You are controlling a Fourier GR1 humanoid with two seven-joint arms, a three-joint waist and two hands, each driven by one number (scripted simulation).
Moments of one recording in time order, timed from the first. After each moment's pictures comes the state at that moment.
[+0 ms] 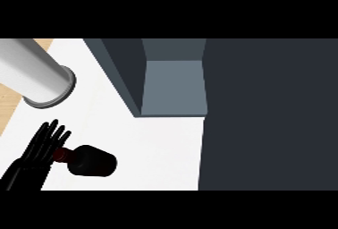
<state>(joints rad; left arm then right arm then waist) 0.25 0.15 0.18 -1.74 0.38 -0.46 -0.05 -0.07 -0.18 0.02 -2.44 -0.20 0.08 0.59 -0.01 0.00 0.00</state>
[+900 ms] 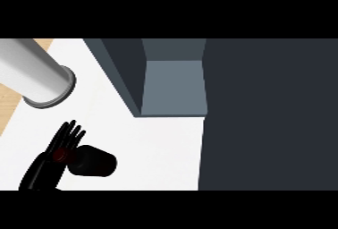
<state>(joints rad) 0.15 0.14 0.18 -1.45 0.26 -0.54 -0.25 -0.07 -0.15 0.04 -2.44 -0.19 0.09 0.61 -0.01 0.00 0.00</state>
